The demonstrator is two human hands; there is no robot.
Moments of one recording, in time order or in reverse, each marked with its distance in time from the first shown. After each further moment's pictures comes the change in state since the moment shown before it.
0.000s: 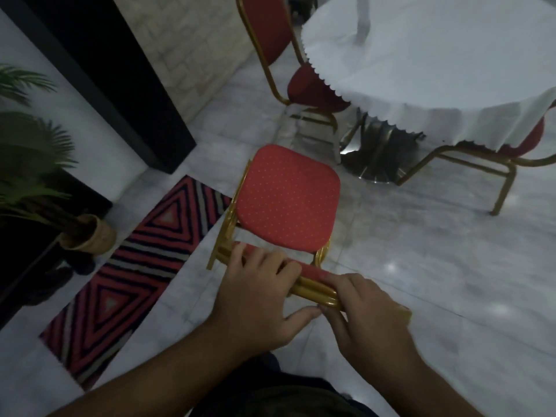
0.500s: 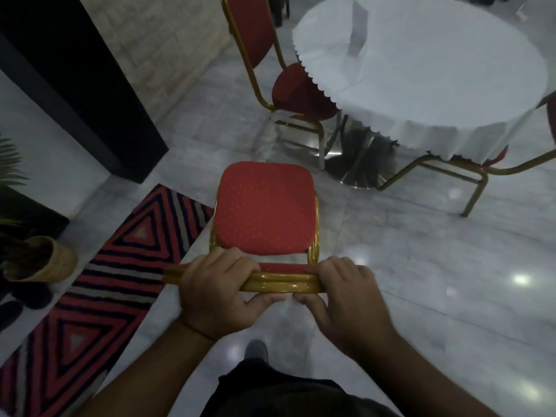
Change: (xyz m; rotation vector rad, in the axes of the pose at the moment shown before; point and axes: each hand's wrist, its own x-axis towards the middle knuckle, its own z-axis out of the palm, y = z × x) left_hand 0.024 -0.176 0.009 -0.118 0.403 0.022; right_hand 0.127 -0.062 0.057 -0.185 0.087 0.009
